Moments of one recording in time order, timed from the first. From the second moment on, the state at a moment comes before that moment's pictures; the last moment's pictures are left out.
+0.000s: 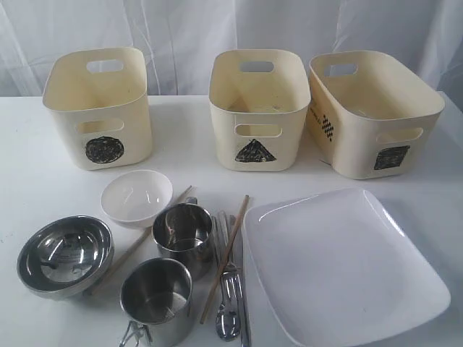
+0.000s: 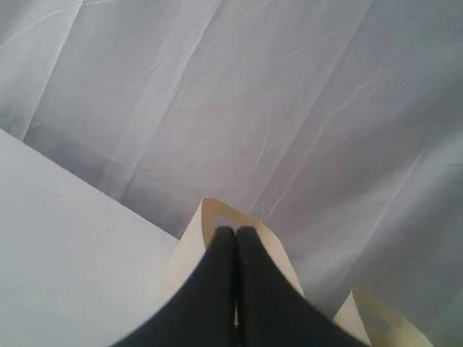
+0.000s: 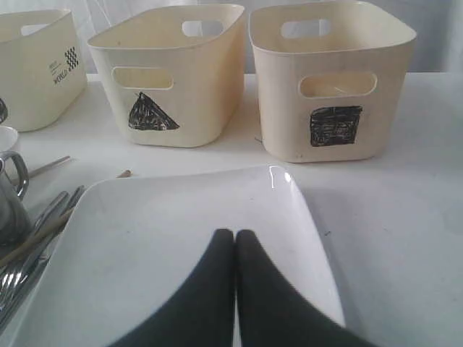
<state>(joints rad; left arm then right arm) 0.14 0.00 -0.27 -0.15 0.19 -0.46 0.08 0.01 -0.01 0.10 0.31 -0.02</state>
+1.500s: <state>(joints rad) 0.01 1.23 -0.57 -0.70 0.61 0.70 0.08 0.01 -0.01 0.10 0.31 -0.02</state>
